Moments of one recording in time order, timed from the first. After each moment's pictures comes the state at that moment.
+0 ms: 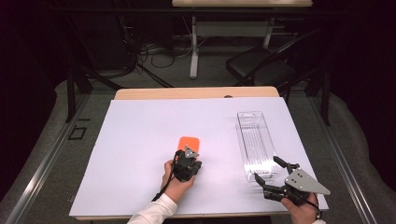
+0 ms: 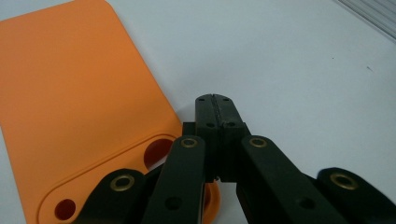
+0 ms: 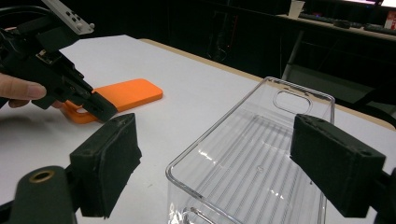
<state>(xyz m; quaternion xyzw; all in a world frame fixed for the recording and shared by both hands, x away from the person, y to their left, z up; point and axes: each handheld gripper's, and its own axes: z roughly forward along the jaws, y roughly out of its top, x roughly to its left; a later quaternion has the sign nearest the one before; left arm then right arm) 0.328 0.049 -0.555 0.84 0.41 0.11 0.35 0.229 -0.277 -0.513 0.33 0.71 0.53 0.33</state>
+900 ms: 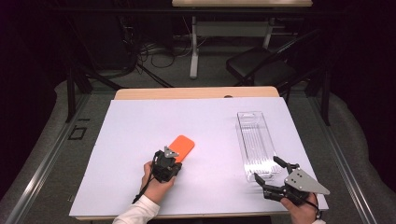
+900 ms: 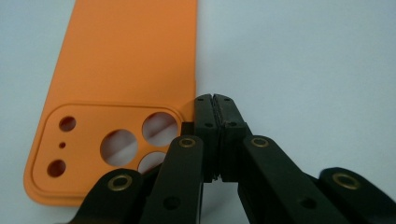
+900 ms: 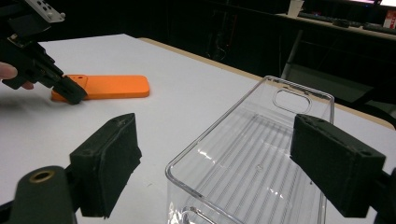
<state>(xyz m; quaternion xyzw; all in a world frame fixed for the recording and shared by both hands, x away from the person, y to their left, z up) 0.325 0.111 -0.551 0.84 0.44 0.12 0.31 0.229 -0.277 -0.513 0.33 0.71 0.53 0.34</state>
